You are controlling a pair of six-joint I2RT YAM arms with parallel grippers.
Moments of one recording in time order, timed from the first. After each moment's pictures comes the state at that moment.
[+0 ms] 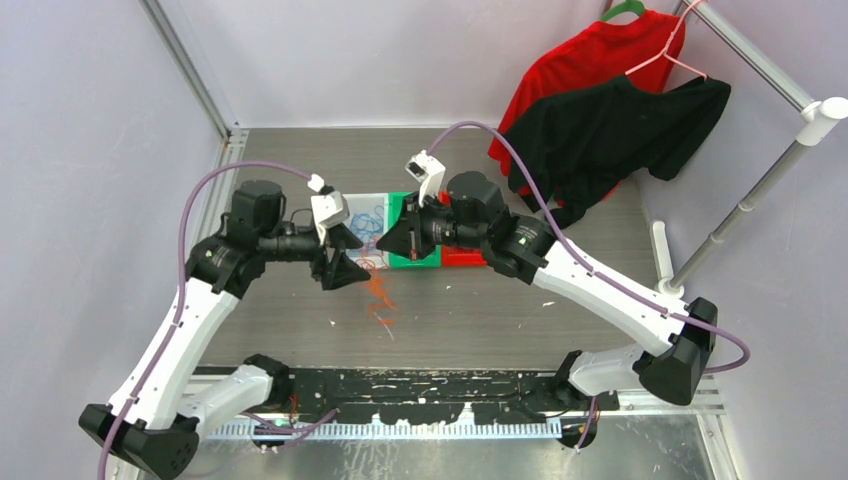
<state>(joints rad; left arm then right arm) -0.37 0.98 1.15 -0.77 0.88 0.36 0.91 1.30 1.29 -0.29 -0.30 0.53</state>
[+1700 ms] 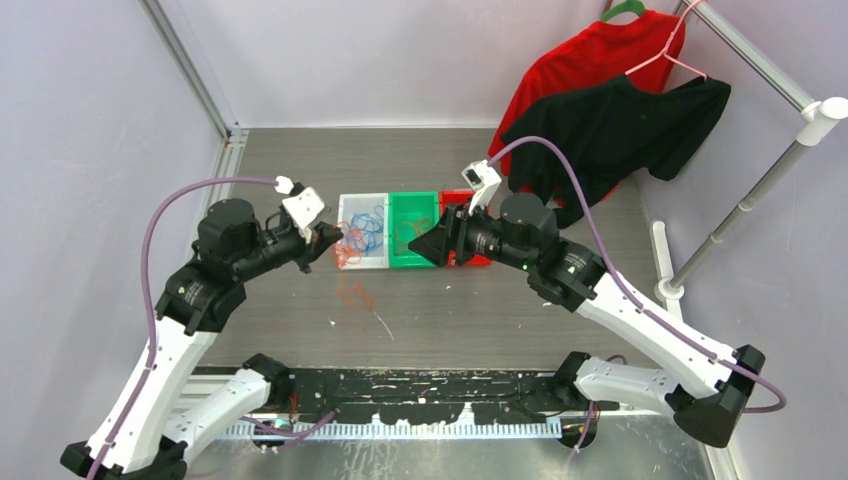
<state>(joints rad) -0.44 0.79 1.10 -0.63 0.41 0.26 0.84 1.05 1.07 -0.25 -0.18 0.60</state>
